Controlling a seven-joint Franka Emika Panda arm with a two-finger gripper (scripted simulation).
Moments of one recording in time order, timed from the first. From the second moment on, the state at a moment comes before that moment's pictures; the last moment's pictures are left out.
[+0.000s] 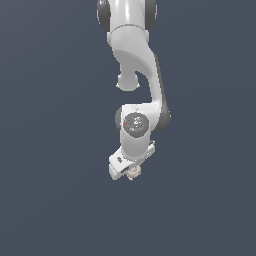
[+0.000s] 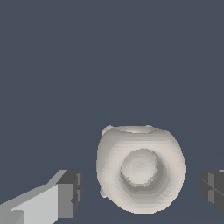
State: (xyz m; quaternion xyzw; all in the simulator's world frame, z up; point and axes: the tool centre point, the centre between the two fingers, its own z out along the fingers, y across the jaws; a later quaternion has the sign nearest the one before) arm 0.086 0.021 0.067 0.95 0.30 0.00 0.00
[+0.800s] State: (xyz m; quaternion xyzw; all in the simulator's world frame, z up) arm 0.087 0.021 0.039 0.95 0.30 0.00 0.00
